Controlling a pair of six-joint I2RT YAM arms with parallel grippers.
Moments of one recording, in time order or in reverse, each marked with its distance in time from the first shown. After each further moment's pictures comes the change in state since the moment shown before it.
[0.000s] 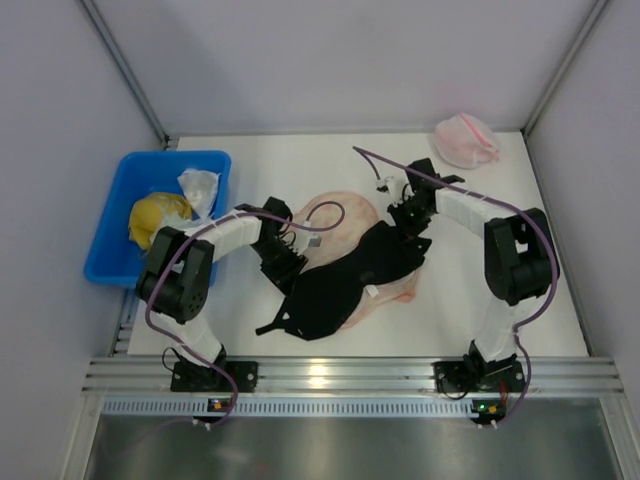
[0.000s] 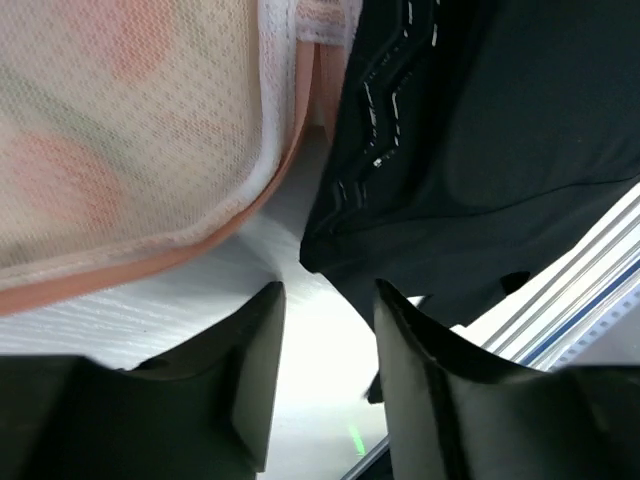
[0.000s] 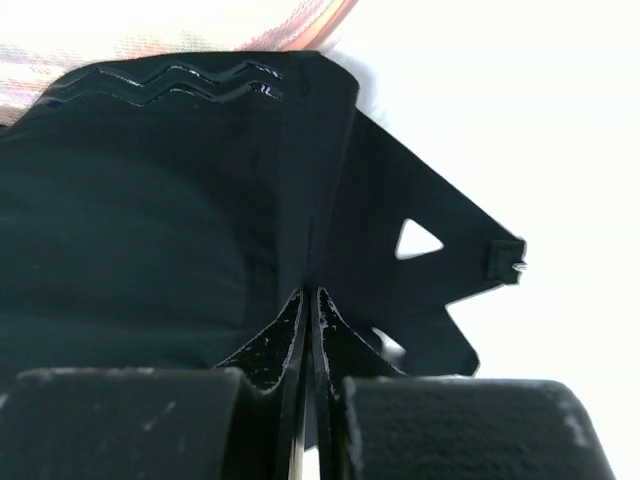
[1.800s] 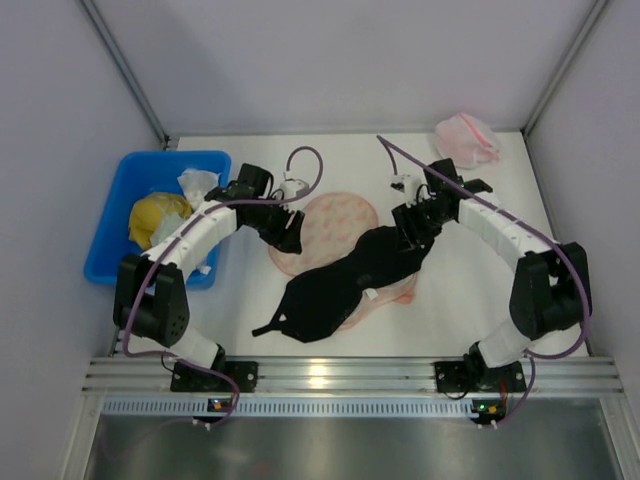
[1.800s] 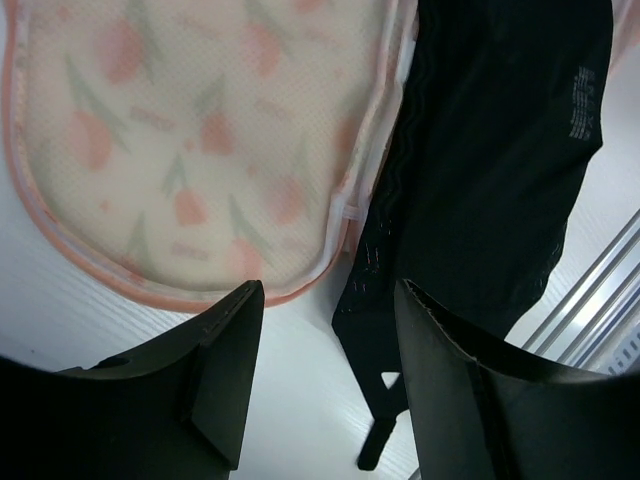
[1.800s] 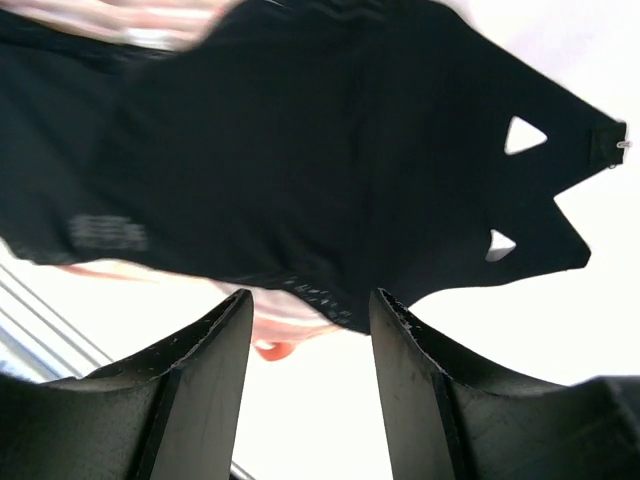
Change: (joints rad) left arm 0.090 -0.171 0.156 0.137 0.084 -0.175; right arm -0.024 -0.308 -0.082 -0.129 -0.159 0.127
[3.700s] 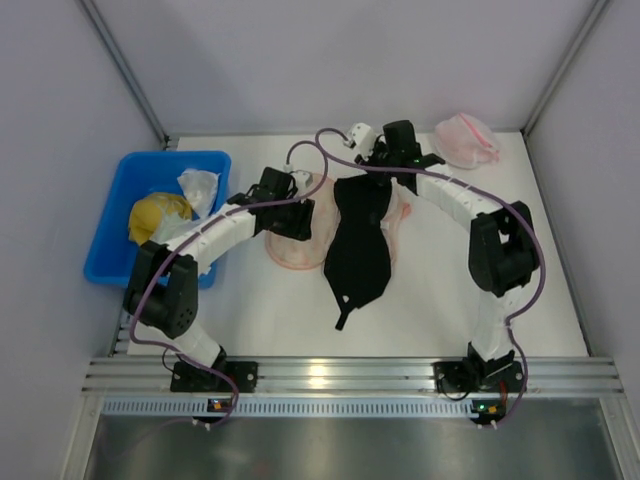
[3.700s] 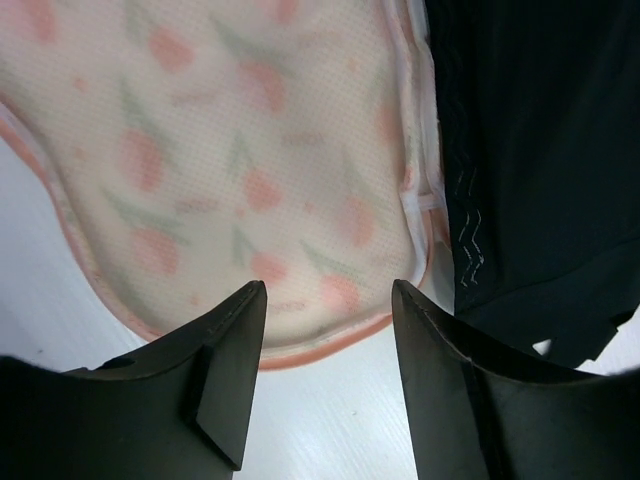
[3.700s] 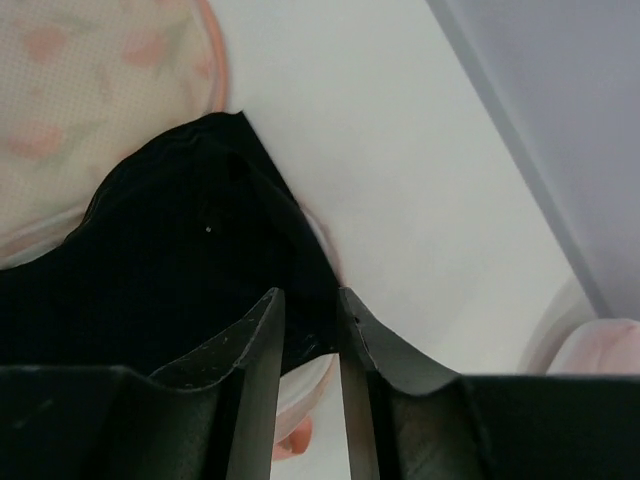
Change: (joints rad) left arm -0.113 0.065 -0.059 0.268 -0.348 -0.359; right arm 0.120 0.406 0.375 0.555 0.261 -0.397
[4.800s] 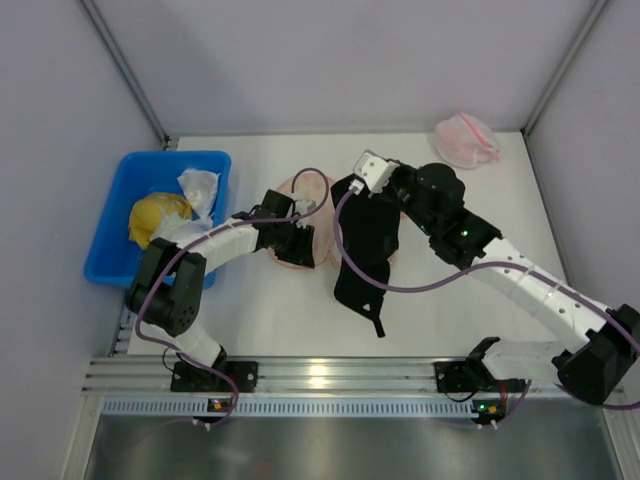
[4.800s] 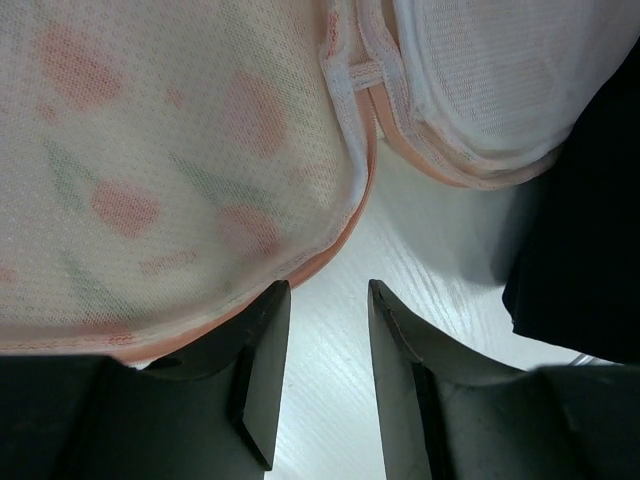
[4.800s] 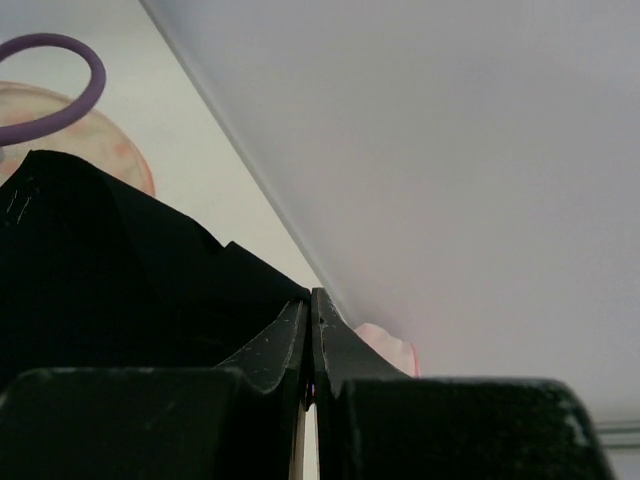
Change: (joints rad) left arm -0.008 0.020 -0.173 0.058 0.219 -0.042; right arm 0.311 -0.758 -0.454 0.206 0.343 -0.203
